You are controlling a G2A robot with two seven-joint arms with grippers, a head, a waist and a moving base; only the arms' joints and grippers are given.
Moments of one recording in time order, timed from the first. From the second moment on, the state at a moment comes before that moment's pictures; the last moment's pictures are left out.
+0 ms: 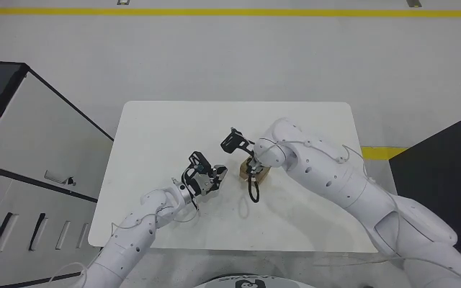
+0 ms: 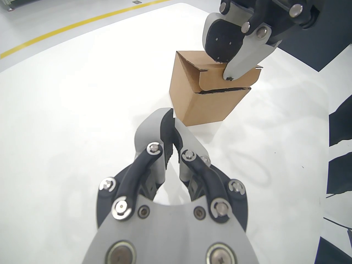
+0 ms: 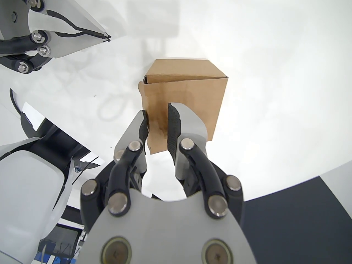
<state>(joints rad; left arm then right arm) 1.41 -1.14 -1.04 -1.38 1.24 -0.53 0.11 -0.69 -1.23 0.53 -1.51 -0.77 0.04 1.47</state>
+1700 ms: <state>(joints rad) 1.40 -1.15 -1.04 -1.37 1.25 -0.54 0.12 -0.74 -1.25 0.58 -1.48 -0.82 0.02 1.49</state>
